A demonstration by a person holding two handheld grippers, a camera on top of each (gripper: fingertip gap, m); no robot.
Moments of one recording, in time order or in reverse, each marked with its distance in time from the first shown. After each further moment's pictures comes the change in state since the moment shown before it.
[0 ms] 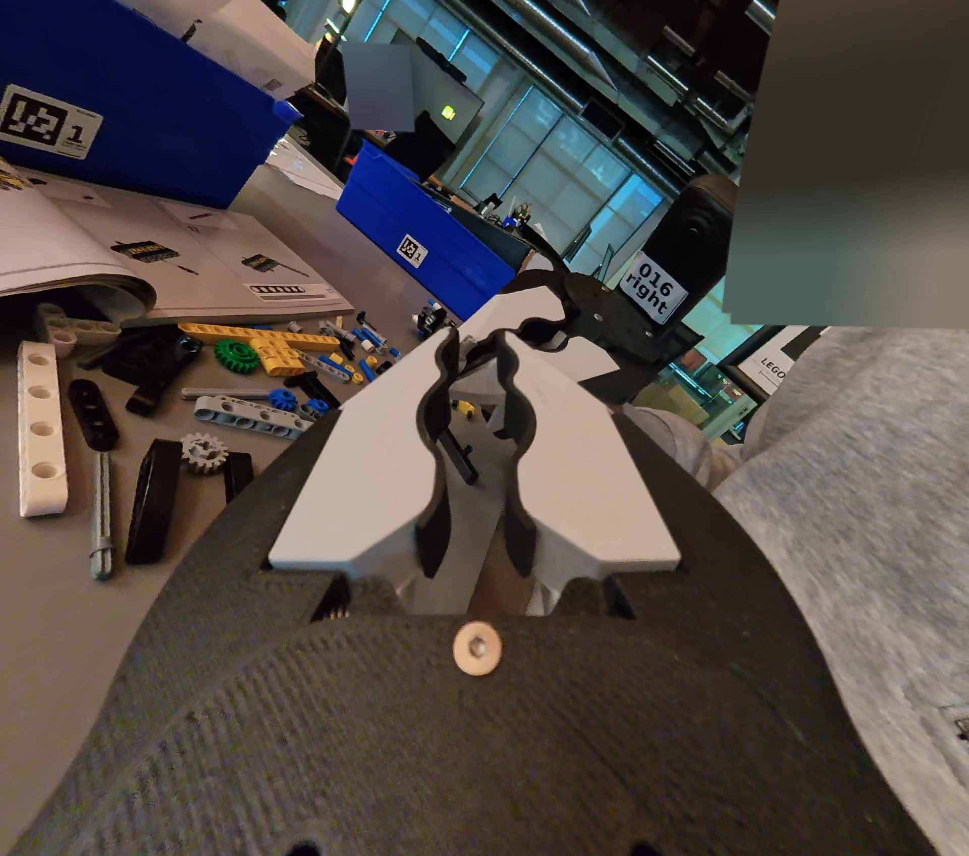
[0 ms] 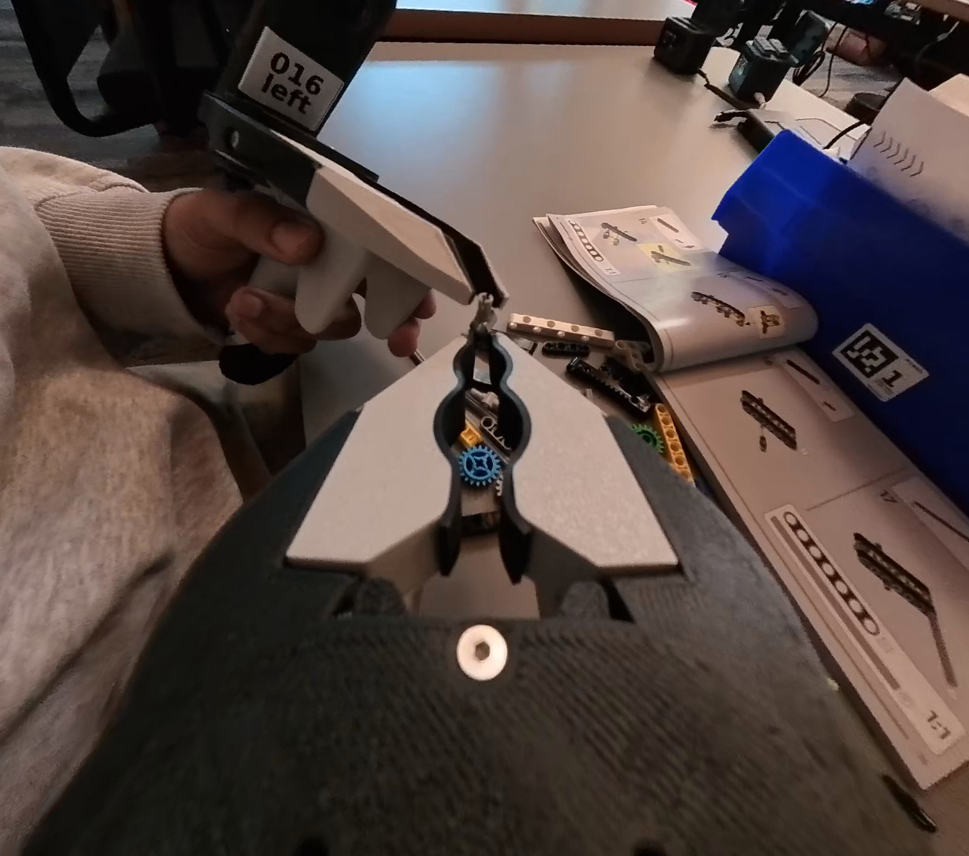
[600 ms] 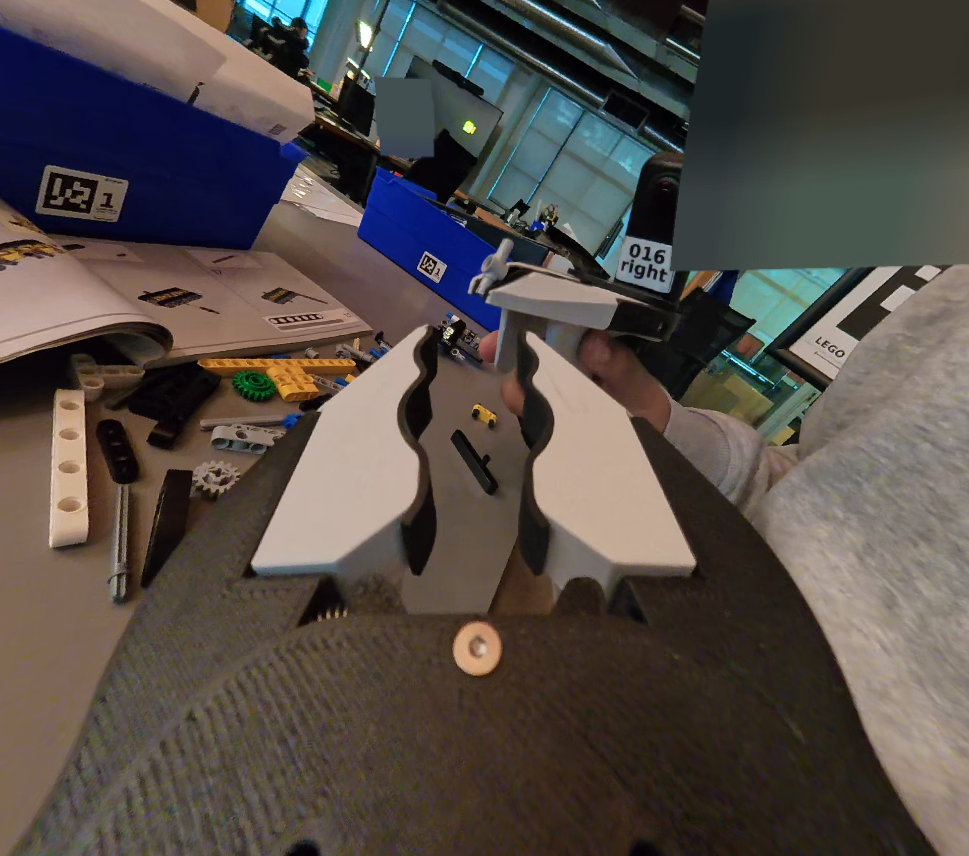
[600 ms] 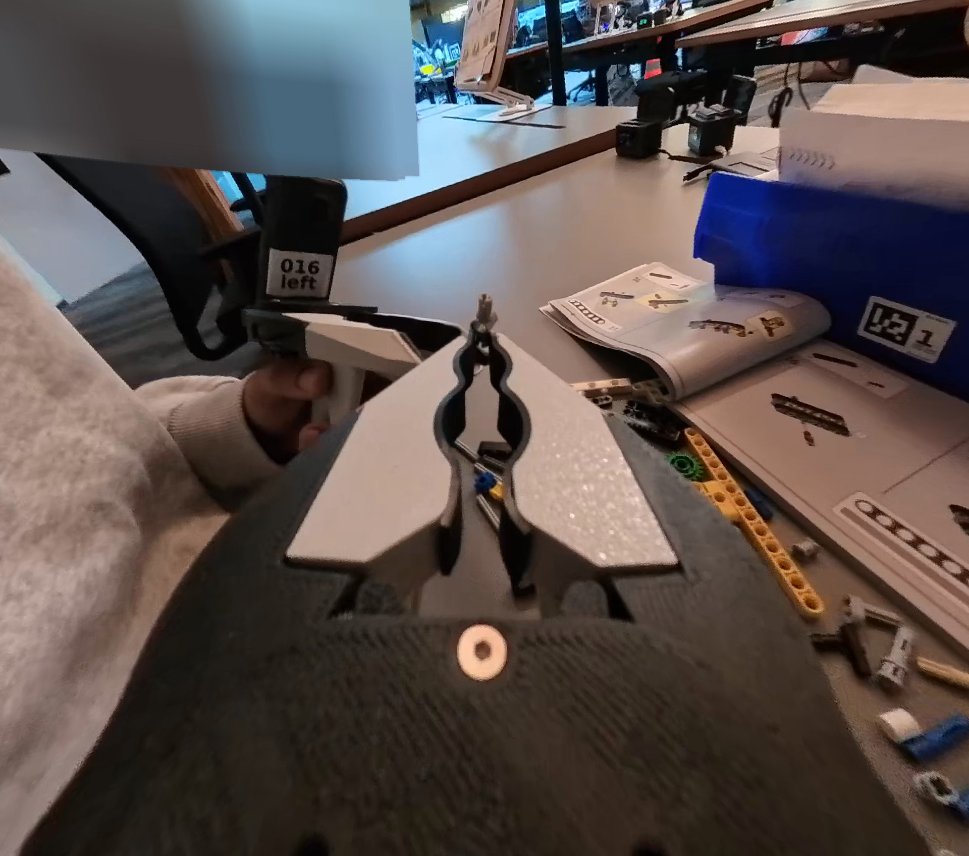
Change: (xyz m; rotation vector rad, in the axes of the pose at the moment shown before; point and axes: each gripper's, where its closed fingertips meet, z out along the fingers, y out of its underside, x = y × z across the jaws) left arm 0.008 -0.002 0.002 0.019 -0.043 0.133; right arm 0.015 -0.037 -0.027 0.264 -0.010 0.335
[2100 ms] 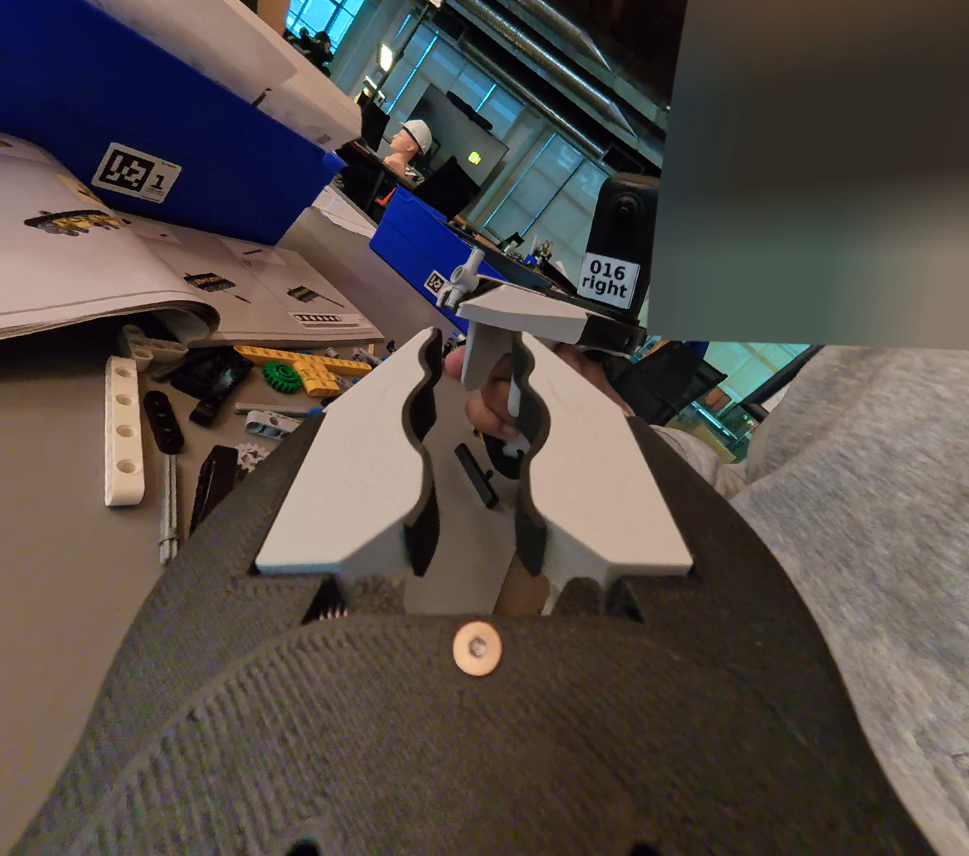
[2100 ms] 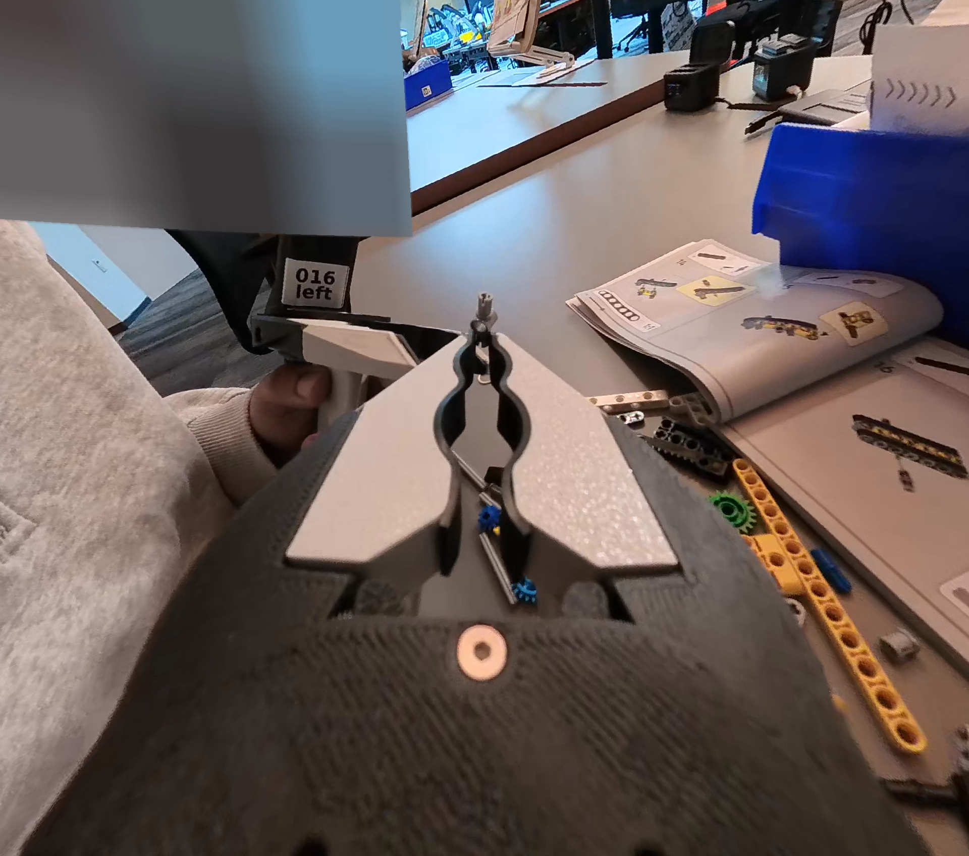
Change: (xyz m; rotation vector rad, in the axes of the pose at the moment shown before) left arm -0.022 -0.011 -0.010 0.060 -0.016 -0.131; right arm 0.010 0.008 0.038 -0.058 -0.093 0.094
